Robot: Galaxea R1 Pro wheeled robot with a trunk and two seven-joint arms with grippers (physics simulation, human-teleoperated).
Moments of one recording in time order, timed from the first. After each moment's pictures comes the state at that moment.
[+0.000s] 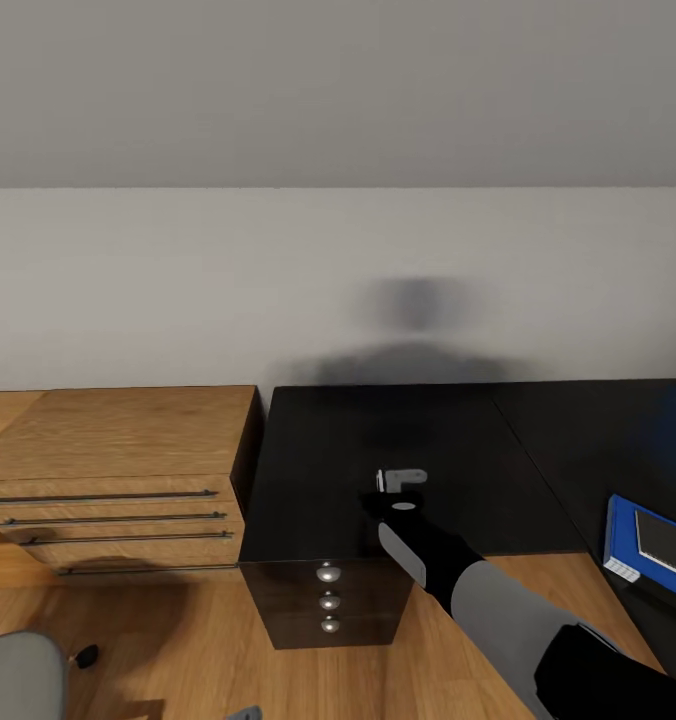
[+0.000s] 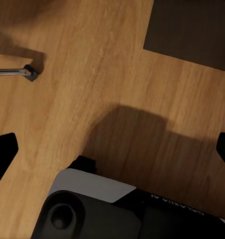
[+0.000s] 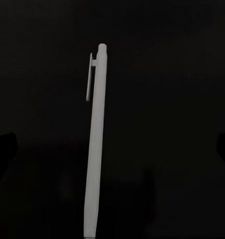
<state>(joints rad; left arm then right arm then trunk) -0.07 -0.05 -0.44 -0.79 0.58 0.02 0.57 -0.86 0.11 0.72 -0.48 -0.65 0.21 -0.46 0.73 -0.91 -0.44</state>
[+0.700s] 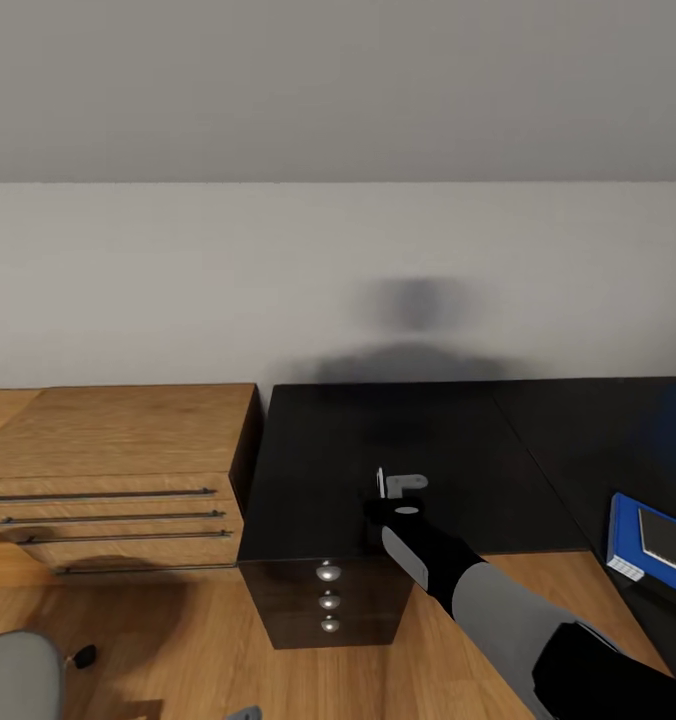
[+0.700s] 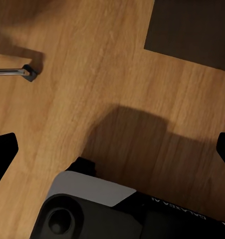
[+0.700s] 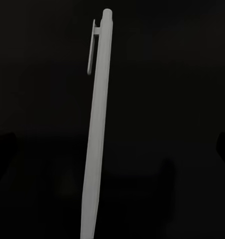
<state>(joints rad) -0.07 -0.05 -0.44 -0.79 0.58 0.02 0.57 -0.86 0.11 0.72 -0.44 -0.64 0.21 -0.41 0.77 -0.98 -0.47</state>
